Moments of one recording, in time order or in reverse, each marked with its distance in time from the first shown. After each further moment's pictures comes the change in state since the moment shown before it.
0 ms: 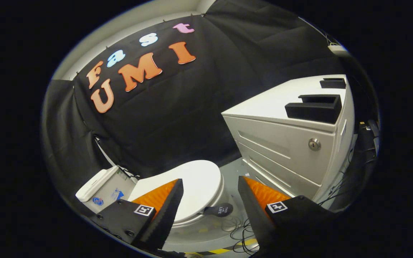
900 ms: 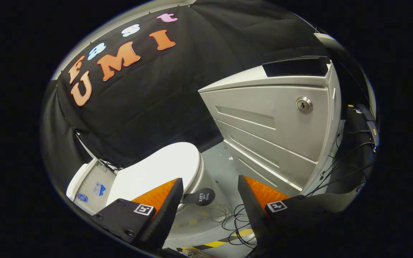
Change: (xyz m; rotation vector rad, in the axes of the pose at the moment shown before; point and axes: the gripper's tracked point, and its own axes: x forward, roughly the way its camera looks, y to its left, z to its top) arm 0.009 -0.034 -0.049 0.030 0.120 -0.139
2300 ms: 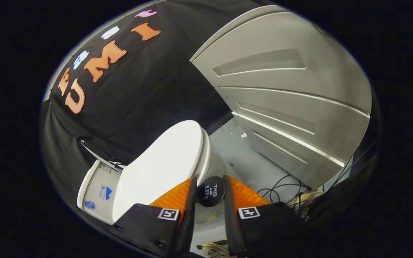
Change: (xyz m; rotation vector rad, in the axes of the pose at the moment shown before) arm 0.040 0.017 -0.071 0.183 0.291 0.098
